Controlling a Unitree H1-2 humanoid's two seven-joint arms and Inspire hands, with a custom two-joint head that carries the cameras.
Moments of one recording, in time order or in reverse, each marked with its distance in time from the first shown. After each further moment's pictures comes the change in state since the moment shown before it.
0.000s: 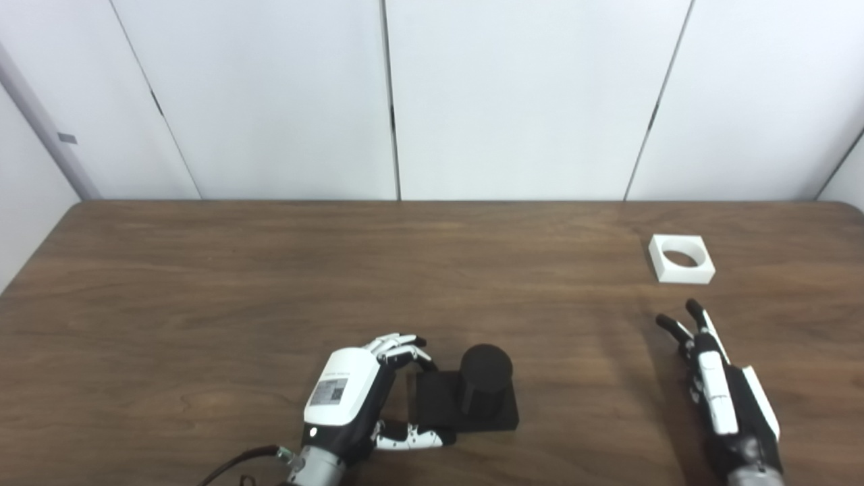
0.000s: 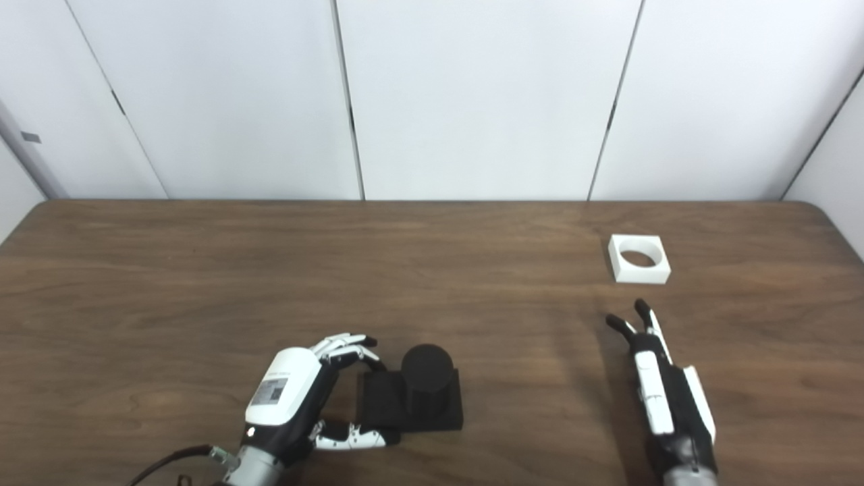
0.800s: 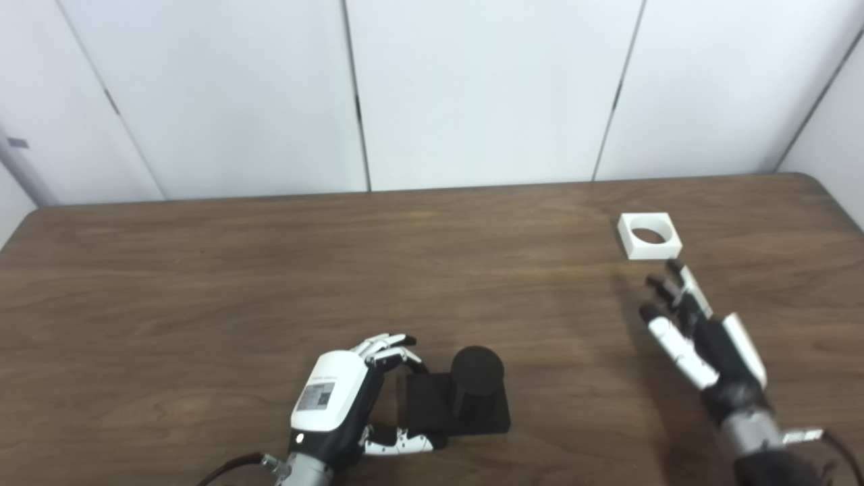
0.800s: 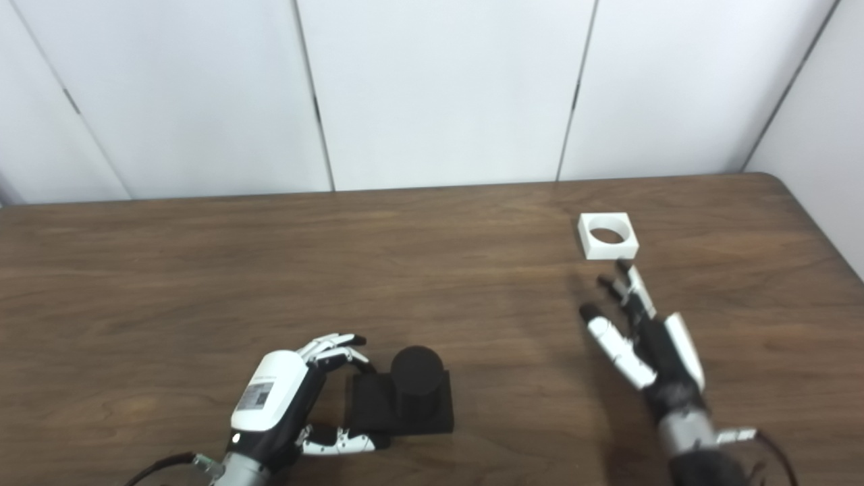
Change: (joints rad) left arm 0.015 0.000 -0.006 -0.030 0.001 0.001 -0.047; right arm -0.107 -0.102 -0.069 -0.040 -0.113 0.110 0.030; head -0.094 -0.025
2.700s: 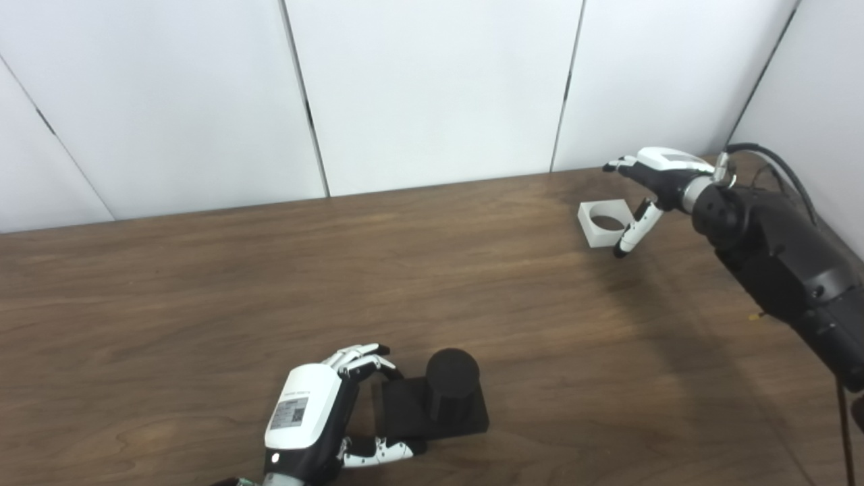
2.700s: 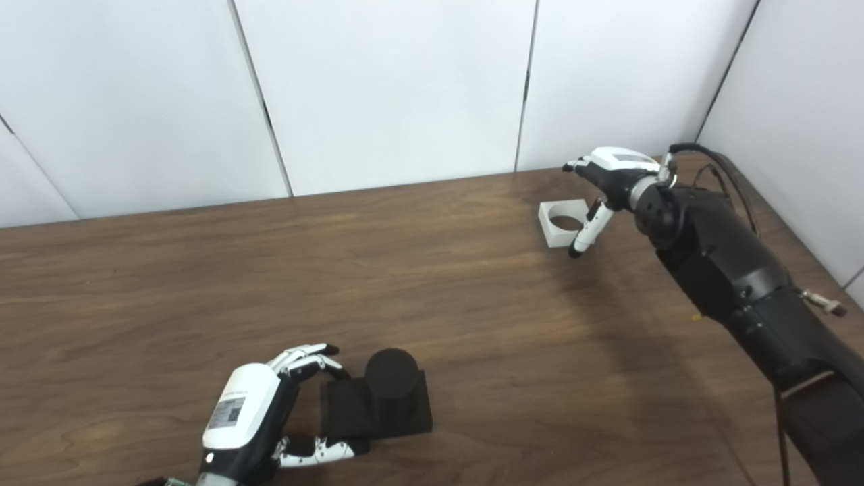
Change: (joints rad) left arm 0.011 -0.014 -0.001 -0.020 0.028 0.009 -0.013; right arm -0.712 -0.465 0.474 0.571 -0.625 0.162 0.462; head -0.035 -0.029
